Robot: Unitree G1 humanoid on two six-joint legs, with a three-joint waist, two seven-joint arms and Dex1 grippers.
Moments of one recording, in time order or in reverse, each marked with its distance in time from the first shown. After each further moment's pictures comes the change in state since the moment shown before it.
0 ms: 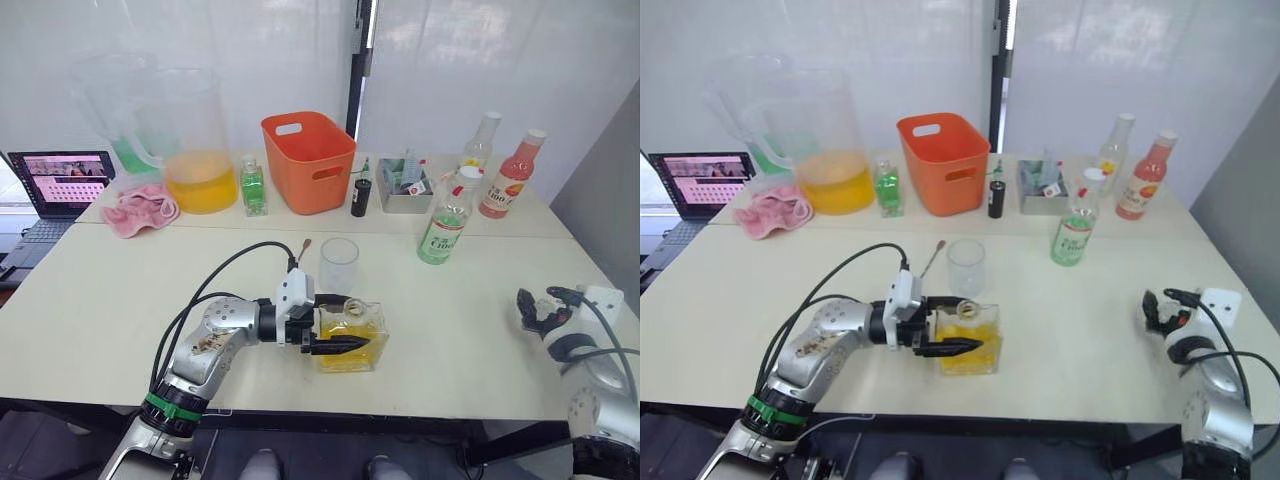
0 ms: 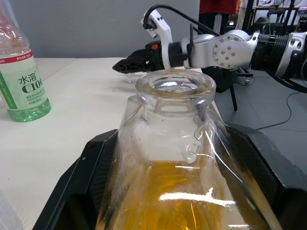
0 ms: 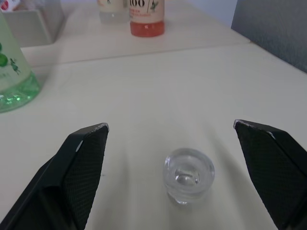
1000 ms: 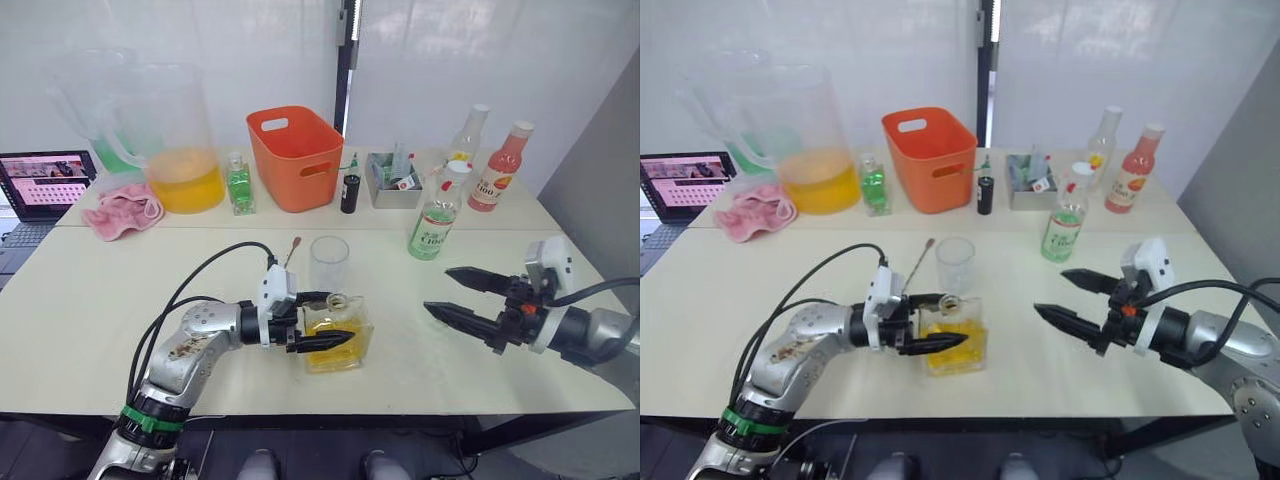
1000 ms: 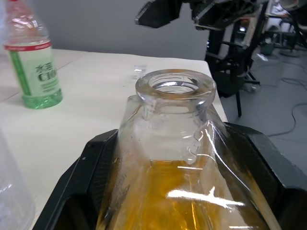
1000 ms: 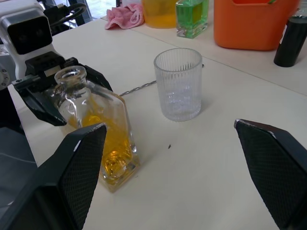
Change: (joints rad) left arm 0.087 0.081 0.127 -0.150 -0.094 0.137 0.080; right arm 0.050 -0.390 0.149 -0.654 0.529 0.534 0.506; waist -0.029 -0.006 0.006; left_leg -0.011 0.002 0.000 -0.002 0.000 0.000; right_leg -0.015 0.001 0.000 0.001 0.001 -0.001
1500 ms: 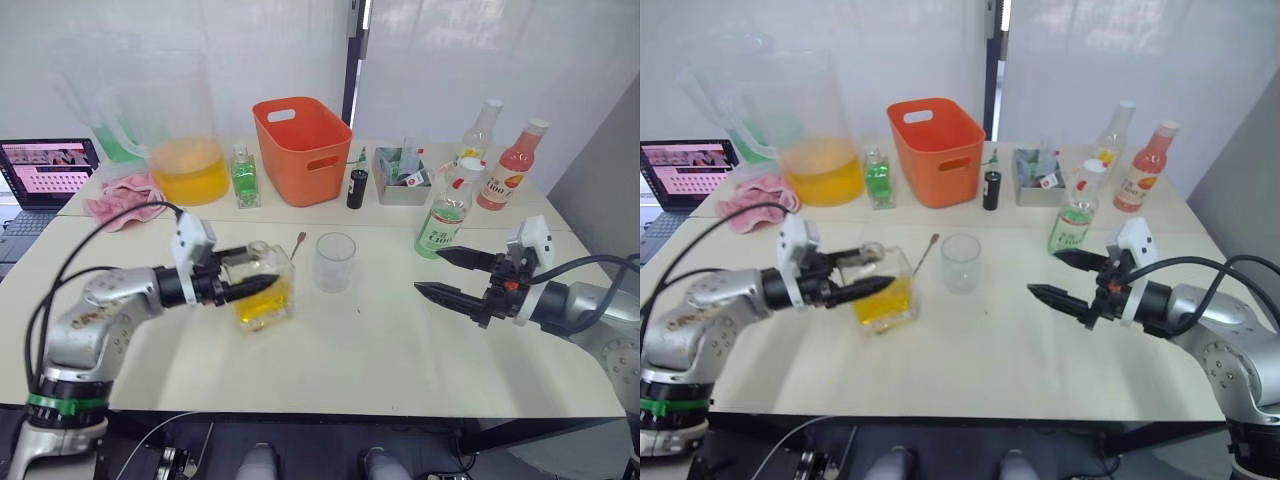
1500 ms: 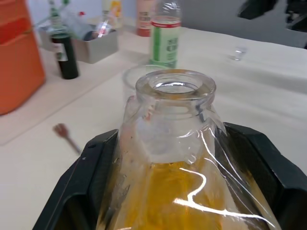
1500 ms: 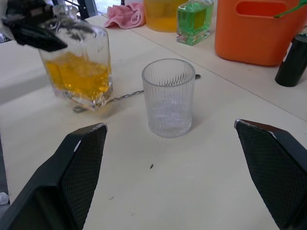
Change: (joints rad) left arm -0.146 0.279 0.273 0.135 -0.067 0.165 0.047; right arm -0.145 0.041 0.111 0.120 -0.121 -0.064 0.071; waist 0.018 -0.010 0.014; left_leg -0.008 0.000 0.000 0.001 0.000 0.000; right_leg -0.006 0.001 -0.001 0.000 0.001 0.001
